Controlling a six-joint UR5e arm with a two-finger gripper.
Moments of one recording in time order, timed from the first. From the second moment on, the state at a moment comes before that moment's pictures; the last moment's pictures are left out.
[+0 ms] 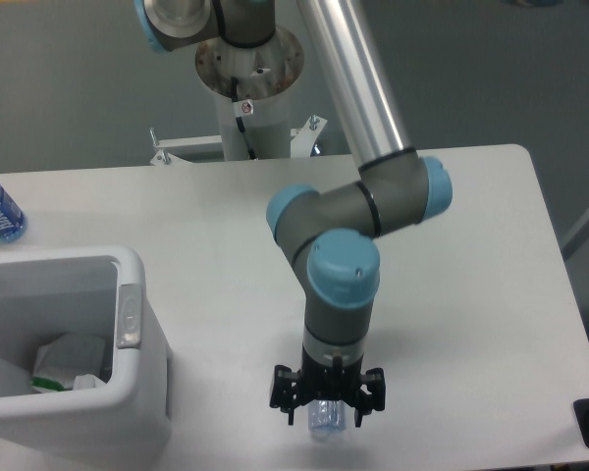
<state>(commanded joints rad) 2.36 -2.26 -1.39 -0.80 1.47 0.44</state>
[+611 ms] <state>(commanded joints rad) 2.35 -2.30 -1.41 -0.80 1.55 0.46</state>
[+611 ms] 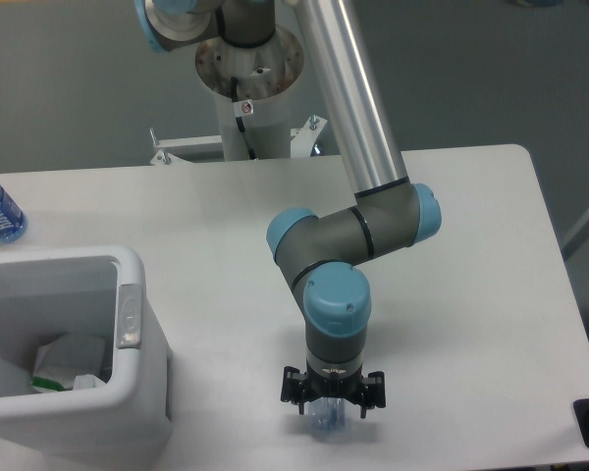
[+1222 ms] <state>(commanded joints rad) 2.34 -2.29 -1.42 -0.80 1.56 0.47</state>
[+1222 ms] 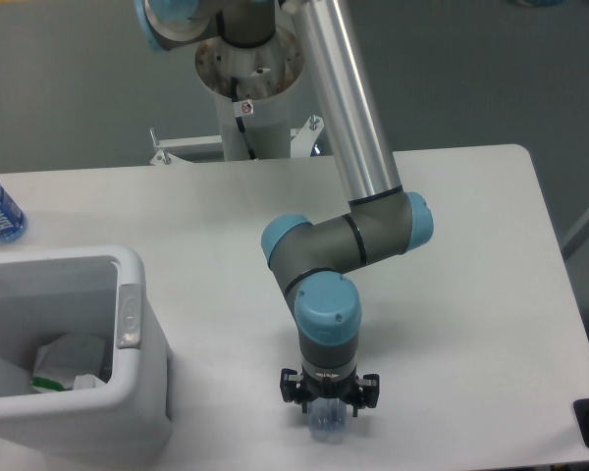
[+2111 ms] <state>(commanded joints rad) 2.35 -2.17 -1.41 -0.80 1.48 0.51</state>
